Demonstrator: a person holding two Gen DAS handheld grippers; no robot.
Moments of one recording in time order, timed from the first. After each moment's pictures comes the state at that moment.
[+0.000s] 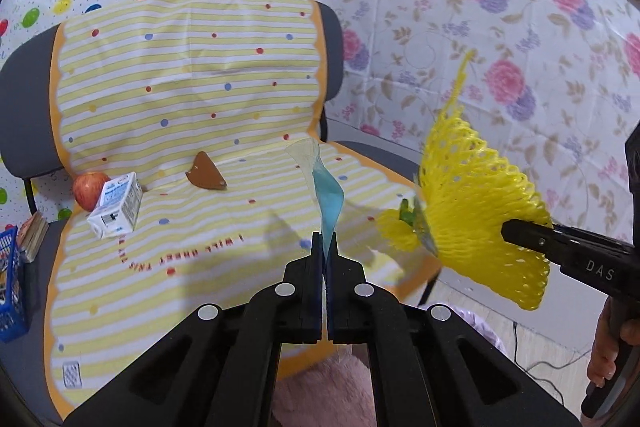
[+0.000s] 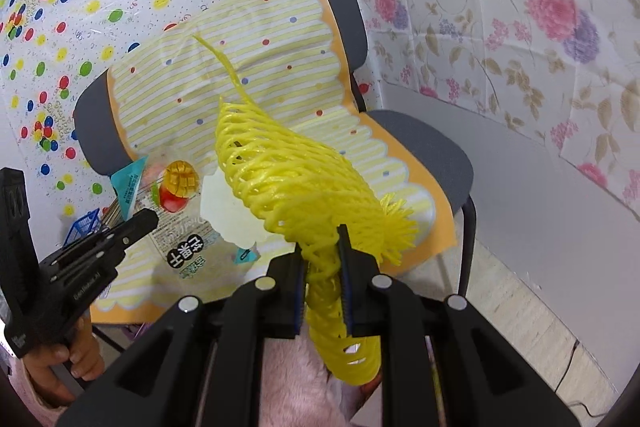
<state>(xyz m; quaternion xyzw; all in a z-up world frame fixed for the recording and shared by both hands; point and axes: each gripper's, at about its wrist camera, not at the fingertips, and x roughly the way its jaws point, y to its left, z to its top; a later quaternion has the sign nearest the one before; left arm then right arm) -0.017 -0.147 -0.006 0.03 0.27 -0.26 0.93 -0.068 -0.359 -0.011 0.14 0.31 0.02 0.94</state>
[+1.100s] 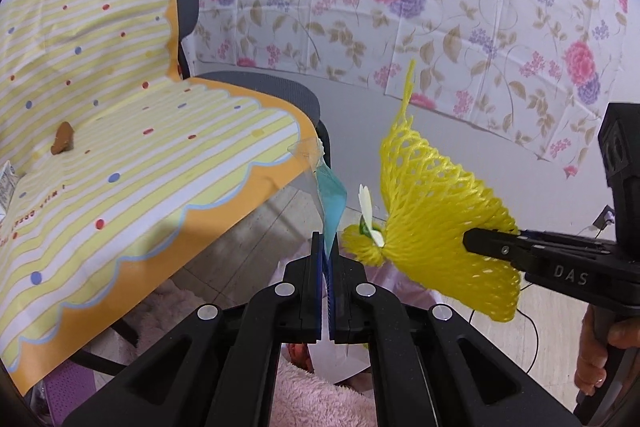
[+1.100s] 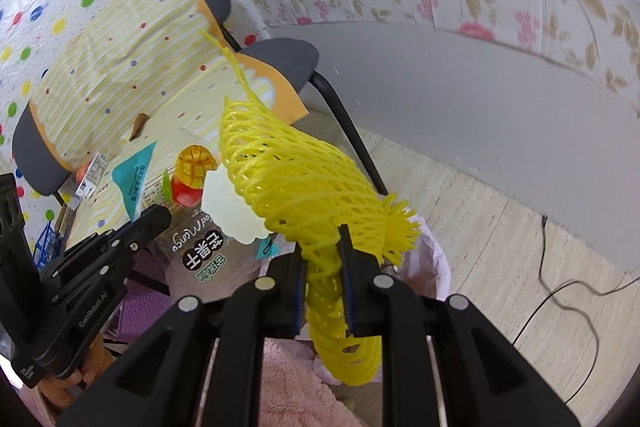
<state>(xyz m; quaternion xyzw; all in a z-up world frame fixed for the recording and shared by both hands) -0.074 -0.267 -0.077 0.11 0.34 -0.40 0.84 -0.161 -0.441 -0.102 0.26 0.38 -0.11 0.88</state>
